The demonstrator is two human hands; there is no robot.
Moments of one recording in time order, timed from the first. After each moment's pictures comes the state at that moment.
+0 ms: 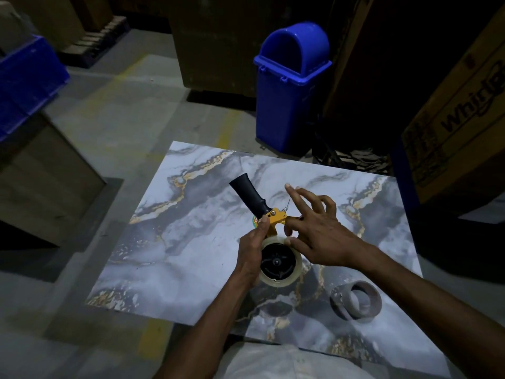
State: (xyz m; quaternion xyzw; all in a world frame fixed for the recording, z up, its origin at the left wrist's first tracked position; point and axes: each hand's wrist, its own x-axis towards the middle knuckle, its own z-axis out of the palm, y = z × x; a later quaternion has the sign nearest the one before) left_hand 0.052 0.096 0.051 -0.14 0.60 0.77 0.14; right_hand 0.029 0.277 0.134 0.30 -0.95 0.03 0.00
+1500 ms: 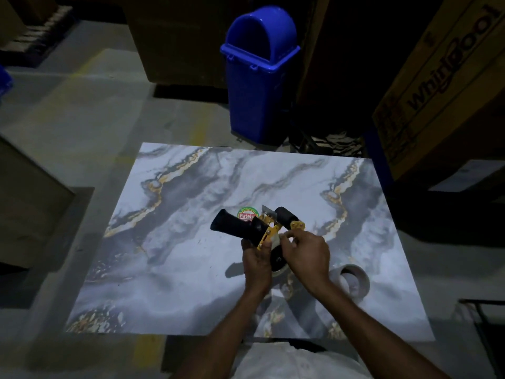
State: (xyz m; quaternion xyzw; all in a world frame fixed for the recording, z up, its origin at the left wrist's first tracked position) left_hand 0.072 0.137 -0.015 -0.14 0.64 0.75 0.02; right_hand 0.074 0.238 0.063 -0.21 -0.94 0.27 0.08
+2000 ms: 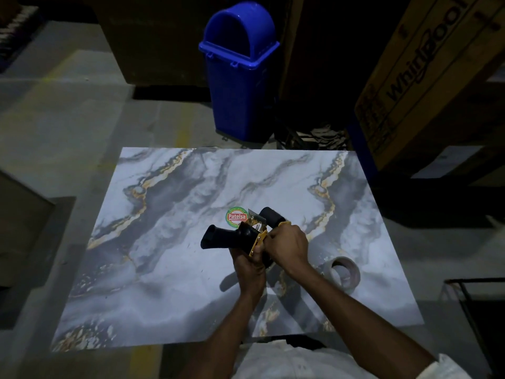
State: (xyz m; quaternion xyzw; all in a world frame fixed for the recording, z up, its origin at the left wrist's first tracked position) left_hand 0.076 0.144 -0.019 -0.12 0.64 0.76 -0.02; right_hand 0.048 0.227 0.061 -0.24 -0.94 0.24 -0.07
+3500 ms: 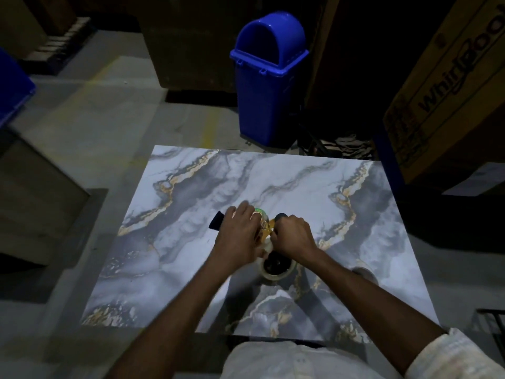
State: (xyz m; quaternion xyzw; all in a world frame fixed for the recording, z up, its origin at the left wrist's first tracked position) left_hand 0.010 0.056 0.076 0.29 0.95 0.09 -0.01; right_hand 0.017 0.225 0.056 0.02 -0.99 0.09 -0.05
